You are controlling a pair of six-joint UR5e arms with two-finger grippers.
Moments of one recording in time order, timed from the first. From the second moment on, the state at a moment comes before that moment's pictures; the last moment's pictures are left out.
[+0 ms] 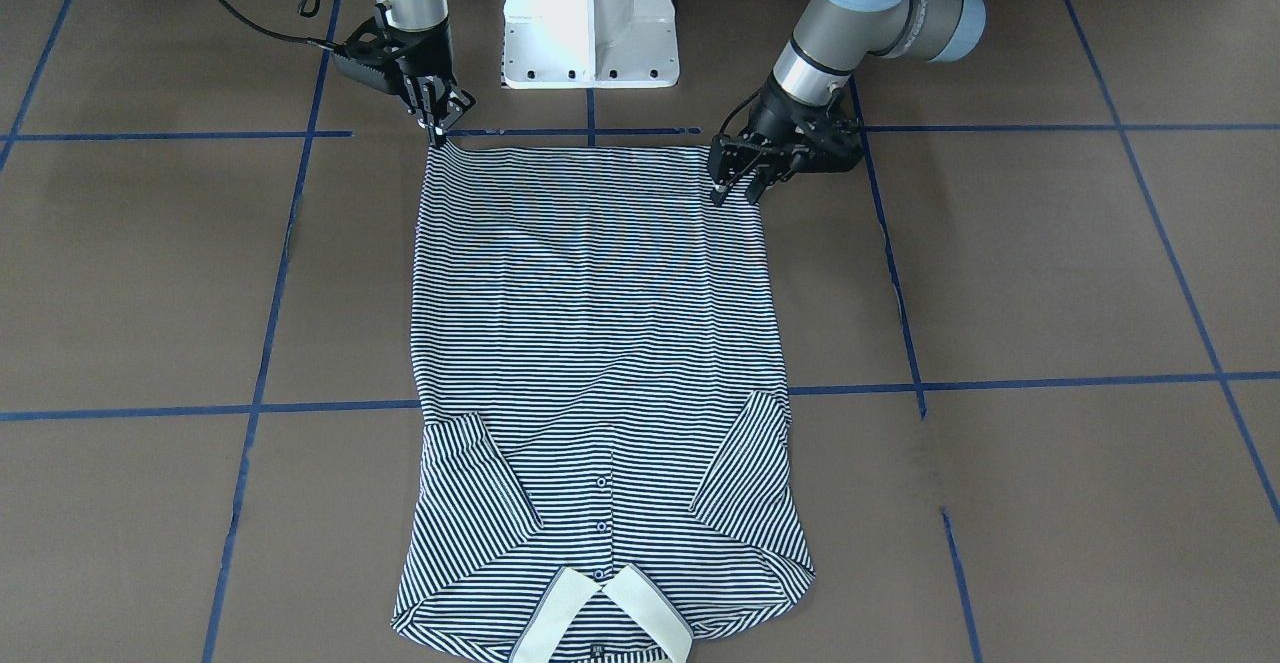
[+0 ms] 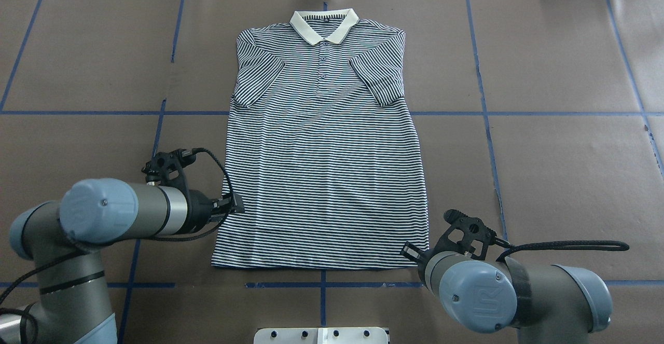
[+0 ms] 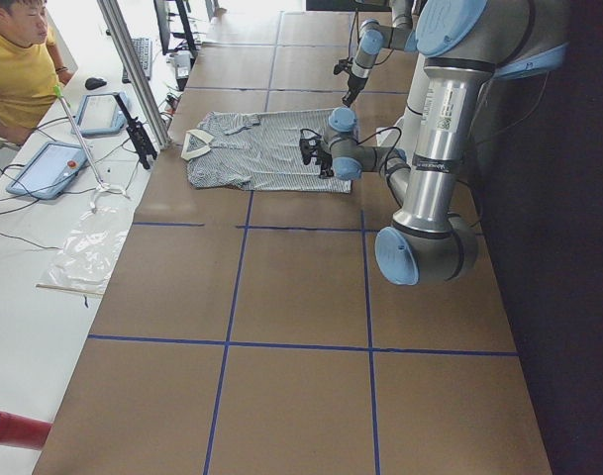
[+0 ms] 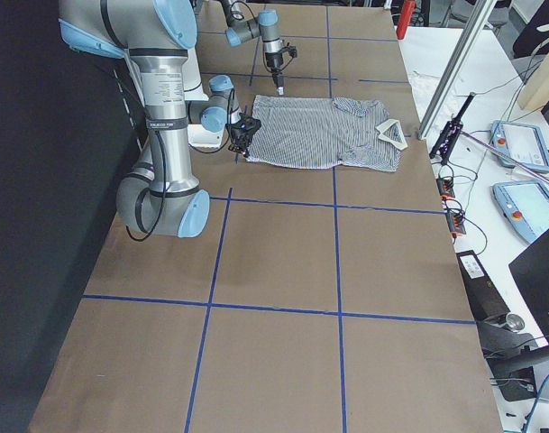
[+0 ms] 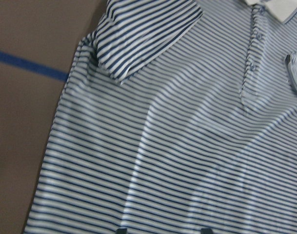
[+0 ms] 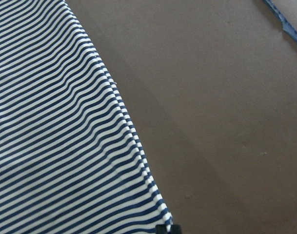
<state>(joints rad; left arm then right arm) -0.37 -1.76 -1.93 -2.11 -1.69 -1.65 0.14 -1.35 2.10 -1.59 1.44 2.02</state>
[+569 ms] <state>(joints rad) -0.27 -1.72 -1.96 -2.00 -1.63 -1.68 0.14 -1.36 2.10 -1.59 1.44 2.02</state>
